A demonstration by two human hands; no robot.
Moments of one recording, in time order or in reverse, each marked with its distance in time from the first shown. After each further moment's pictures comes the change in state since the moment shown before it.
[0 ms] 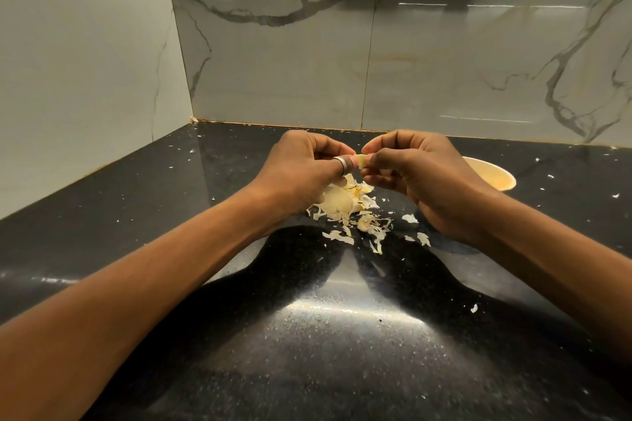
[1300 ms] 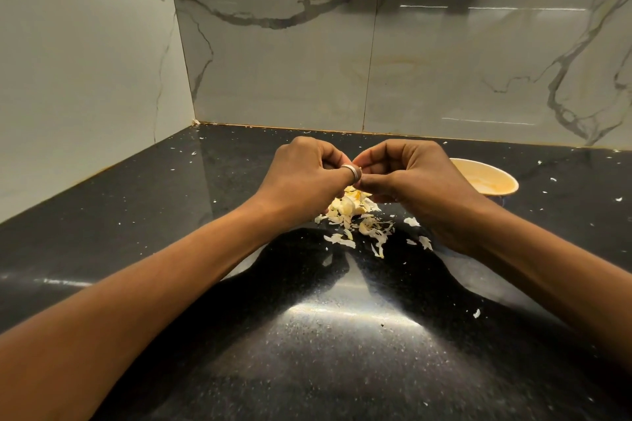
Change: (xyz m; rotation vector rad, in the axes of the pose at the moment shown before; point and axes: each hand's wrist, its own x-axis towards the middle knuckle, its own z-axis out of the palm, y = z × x) left_hand -0.002 -0.003 0.003 0.205 0.048 0.114; right_hand -0.003 0.004 0.004 -0.261 -0.060 -0.068
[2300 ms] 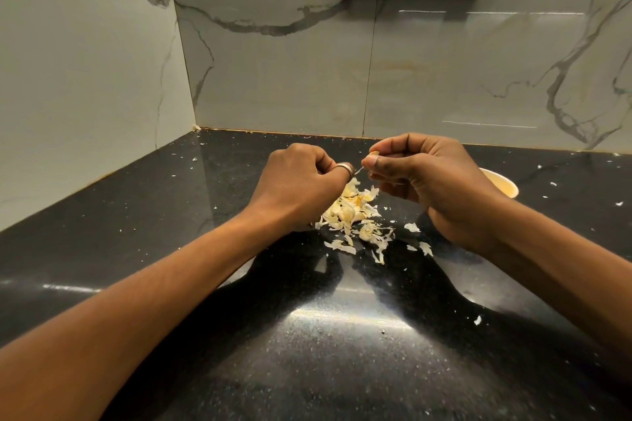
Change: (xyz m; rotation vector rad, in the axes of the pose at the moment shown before) left_hand 0.002 0.001 -0.002 0.174 0.092 -0.023; right_hand 0.001 -0.007 -0.009 0.244 0.118 0.088
